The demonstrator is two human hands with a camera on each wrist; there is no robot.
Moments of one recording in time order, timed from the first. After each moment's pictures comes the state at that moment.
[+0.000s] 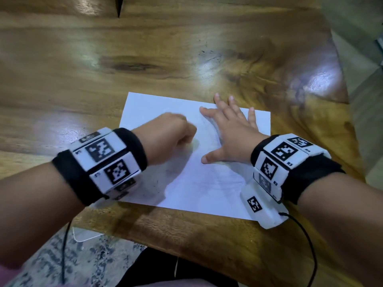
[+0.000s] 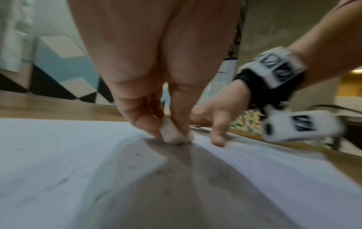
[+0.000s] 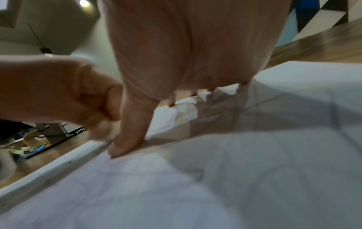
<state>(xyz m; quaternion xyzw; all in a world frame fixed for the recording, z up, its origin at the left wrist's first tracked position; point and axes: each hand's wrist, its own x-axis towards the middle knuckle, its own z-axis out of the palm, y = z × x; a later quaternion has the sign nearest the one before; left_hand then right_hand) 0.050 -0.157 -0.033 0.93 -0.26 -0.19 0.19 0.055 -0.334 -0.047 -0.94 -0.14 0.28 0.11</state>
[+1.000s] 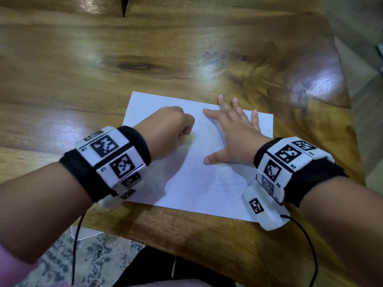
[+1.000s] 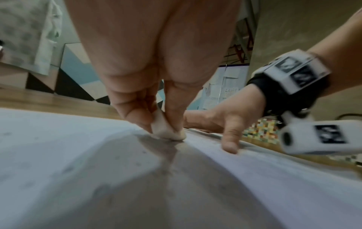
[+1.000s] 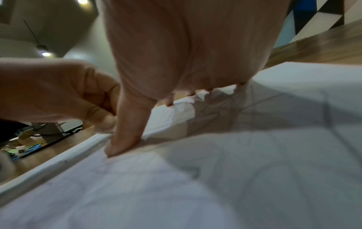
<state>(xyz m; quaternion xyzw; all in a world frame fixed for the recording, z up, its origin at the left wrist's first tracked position) 0.052 -0.155 -0.029 0.95 -0.20 -0.17 0.20 0.055 -0.335 -0.047 -0.94 -0.14 0.28 0.10</state>
